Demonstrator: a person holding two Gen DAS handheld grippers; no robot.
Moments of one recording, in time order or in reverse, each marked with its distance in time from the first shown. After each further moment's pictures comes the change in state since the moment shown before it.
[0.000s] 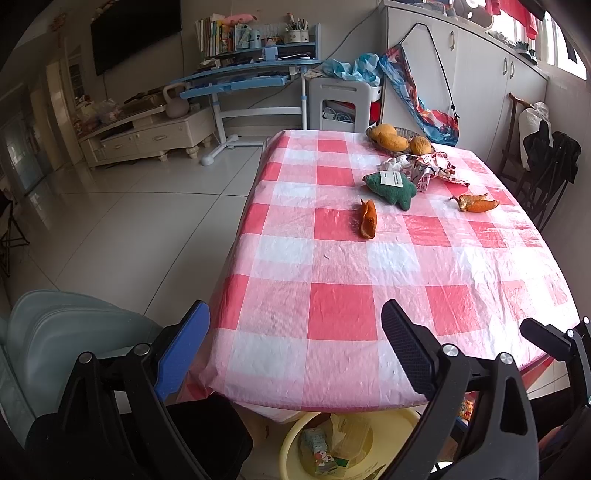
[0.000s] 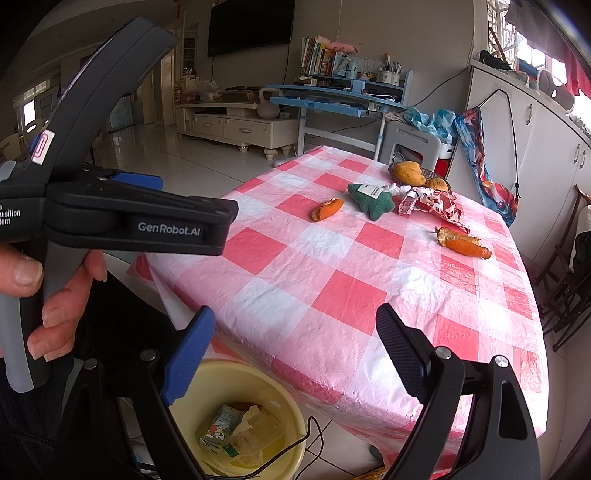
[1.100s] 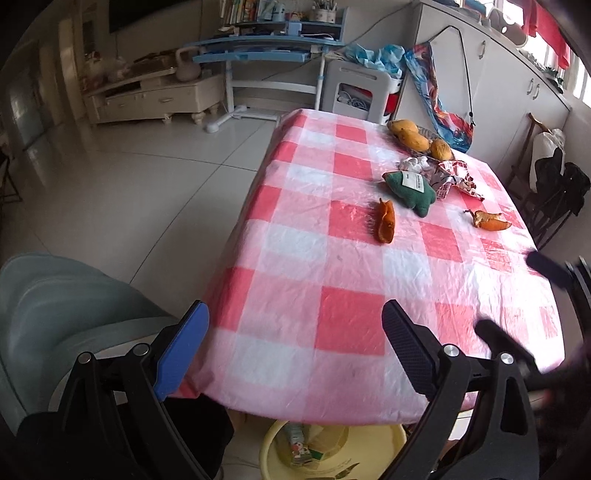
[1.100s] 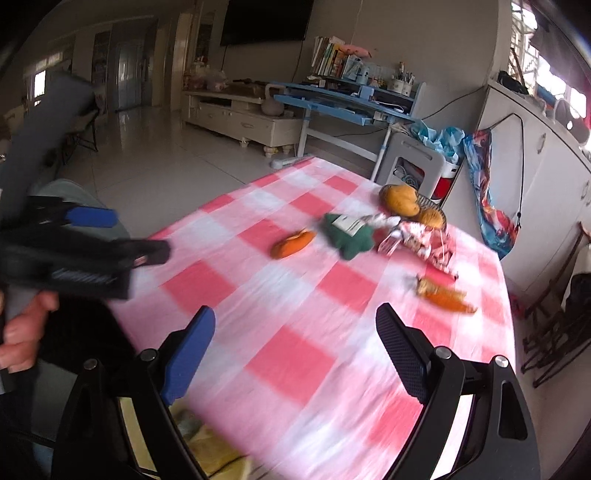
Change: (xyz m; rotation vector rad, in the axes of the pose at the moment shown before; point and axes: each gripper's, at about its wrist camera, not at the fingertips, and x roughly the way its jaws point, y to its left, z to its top) left arm 0.026 0.024 0.017 -0.122 0.110 -0.044; right arm 0.049 -0.047 0.056 -0.131 0.031 -0.030
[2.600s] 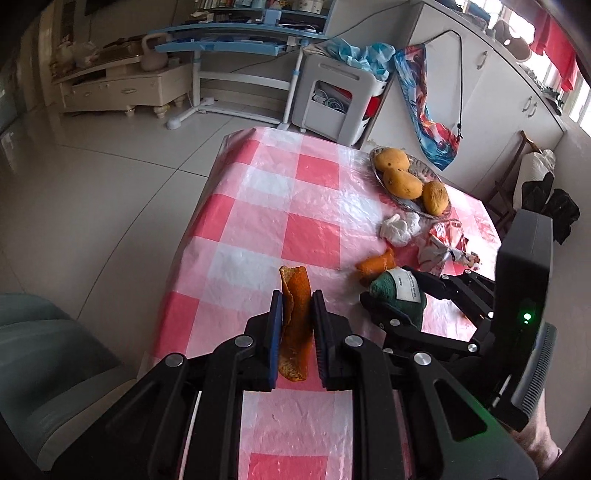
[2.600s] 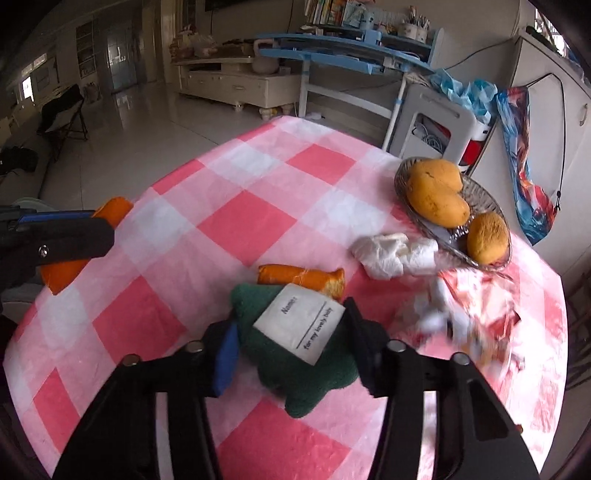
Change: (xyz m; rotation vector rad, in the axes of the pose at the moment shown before) left arm 0.086 -0.038 0.118 -0.025 0.051 -0.138; right arm 0.147 -0.055 0.053 0.058 0.167 0.101
